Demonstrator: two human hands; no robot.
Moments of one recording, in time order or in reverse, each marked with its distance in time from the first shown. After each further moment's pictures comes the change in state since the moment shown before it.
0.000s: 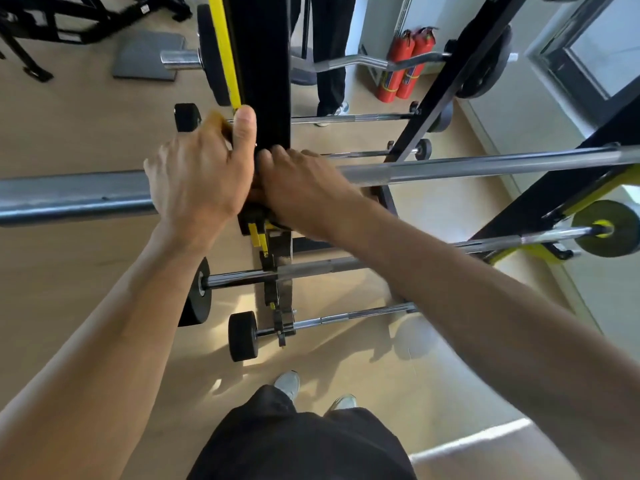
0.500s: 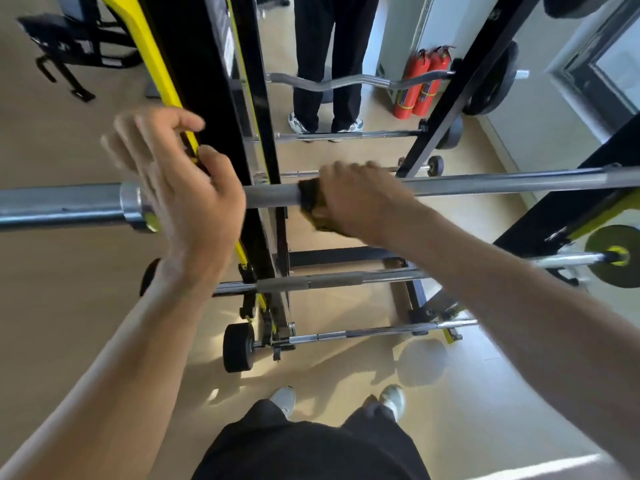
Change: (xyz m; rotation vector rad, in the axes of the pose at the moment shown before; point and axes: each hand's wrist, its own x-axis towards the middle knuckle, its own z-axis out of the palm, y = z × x) left_hand -0.018 0.054 0.015 -0.252 0.523 0.072; right_hand -0.057 0.081 -0.011 -0.148 -0.069 0.041
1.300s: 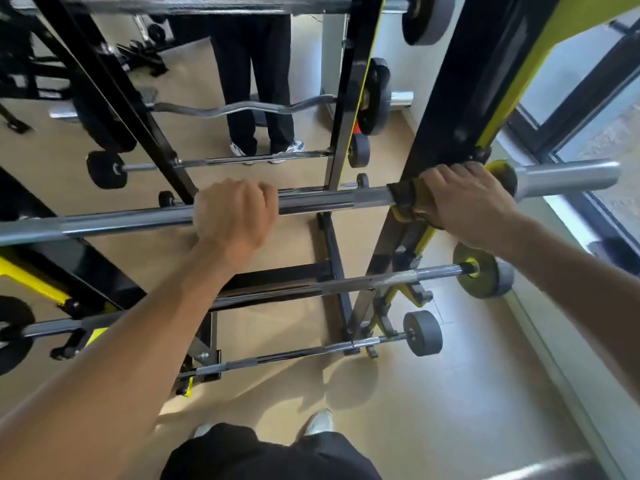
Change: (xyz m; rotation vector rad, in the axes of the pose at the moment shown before) left_hand -0.098 0.259 0.212 0.443 -0.654 0.139; right_hand -0.248 0.396 0.053 -0.221 -0.051 0.320
